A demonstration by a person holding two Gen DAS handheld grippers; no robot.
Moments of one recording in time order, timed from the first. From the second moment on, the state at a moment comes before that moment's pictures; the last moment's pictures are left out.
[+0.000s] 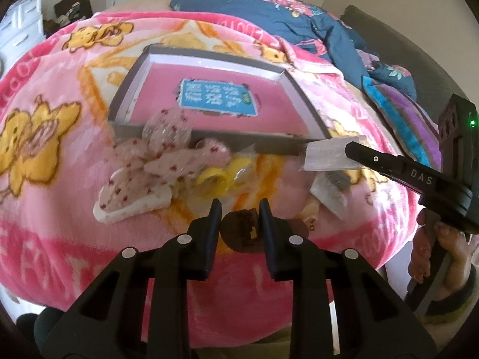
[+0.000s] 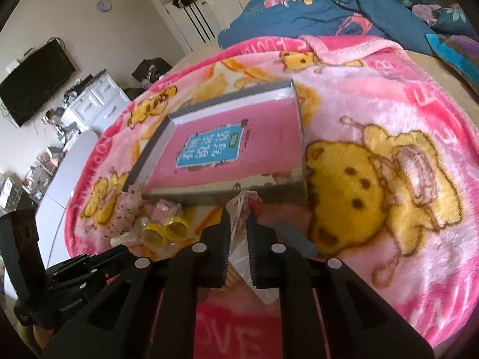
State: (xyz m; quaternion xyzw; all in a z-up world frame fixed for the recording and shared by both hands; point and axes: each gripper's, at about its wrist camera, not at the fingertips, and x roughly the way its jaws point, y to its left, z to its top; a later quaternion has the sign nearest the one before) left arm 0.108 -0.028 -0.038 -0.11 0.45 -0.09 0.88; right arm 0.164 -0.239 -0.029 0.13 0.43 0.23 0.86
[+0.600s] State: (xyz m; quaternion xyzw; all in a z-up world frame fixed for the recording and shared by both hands) left arm 0.153 -0.002 0.029 -0.11 0.40 -0.07 0.91; right arm 0.187 -0.253 0.029 0.14 0.37 0.23 0.89
